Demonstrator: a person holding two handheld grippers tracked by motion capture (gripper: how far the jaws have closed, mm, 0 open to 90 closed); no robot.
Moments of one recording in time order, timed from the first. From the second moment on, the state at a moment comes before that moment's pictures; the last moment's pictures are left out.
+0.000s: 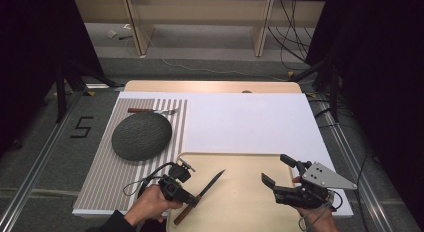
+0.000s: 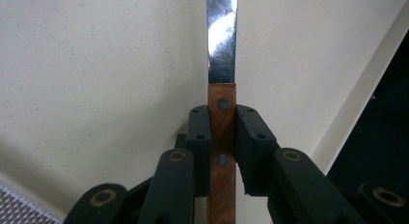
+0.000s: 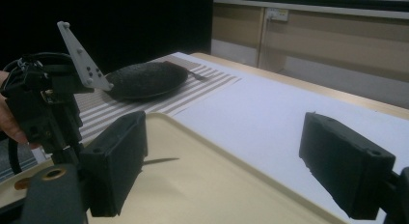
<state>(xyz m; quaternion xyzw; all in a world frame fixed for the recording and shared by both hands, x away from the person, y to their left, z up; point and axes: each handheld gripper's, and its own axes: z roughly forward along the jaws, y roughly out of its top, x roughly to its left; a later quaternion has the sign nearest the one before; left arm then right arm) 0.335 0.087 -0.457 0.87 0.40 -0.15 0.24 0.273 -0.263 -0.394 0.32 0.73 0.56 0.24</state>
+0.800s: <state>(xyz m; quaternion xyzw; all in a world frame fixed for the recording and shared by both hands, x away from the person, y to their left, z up) 0.324 0.083 -0.444 0.86 0.39 -0.12 0.32 0.274 -0.263 -0.394 0.32 0.73 0.56 0.24</state>
